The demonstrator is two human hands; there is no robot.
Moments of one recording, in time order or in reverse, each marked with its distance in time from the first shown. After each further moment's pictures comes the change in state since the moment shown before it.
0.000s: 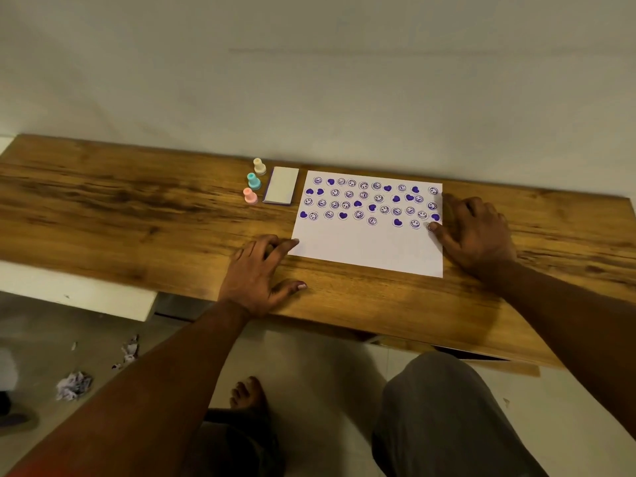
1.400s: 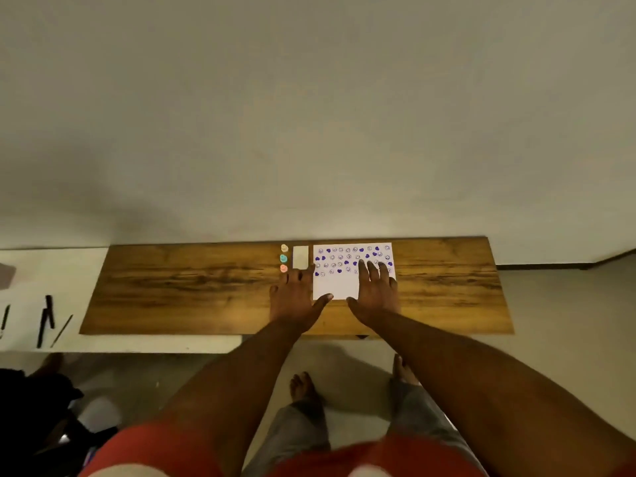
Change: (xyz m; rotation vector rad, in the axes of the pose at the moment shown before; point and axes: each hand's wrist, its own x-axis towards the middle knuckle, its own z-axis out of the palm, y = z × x) left_hand 0.036 0.152 -0.349 0.087 -0.345 -0.217; right_hand -0.022 -0.272 -0.357 0.064 -0.575 0.278
